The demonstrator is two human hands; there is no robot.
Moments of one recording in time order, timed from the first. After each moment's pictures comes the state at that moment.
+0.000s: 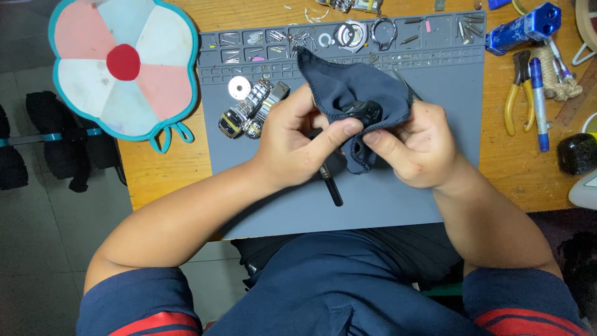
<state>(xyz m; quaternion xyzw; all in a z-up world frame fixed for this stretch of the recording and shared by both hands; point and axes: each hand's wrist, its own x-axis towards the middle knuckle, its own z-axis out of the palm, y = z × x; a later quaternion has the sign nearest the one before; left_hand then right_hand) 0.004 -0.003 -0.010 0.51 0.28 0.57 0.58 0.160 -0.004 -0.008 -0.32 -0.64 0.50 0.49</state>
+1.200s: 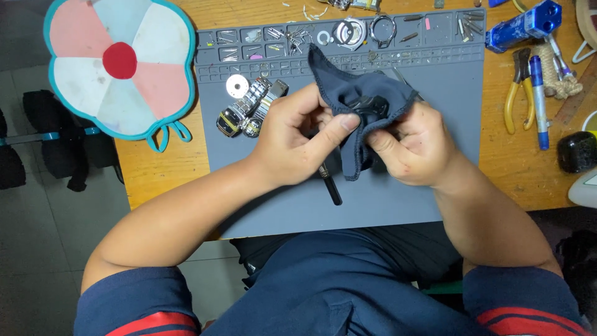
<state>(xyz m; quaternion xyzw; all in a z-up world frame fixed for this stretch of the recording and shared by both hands) -0.006 -0.002 0.009 0.62 0.34 0.45 0.54 0.165 -0.007 0.002 -0.37 -0.75 0.41 0.37</state>
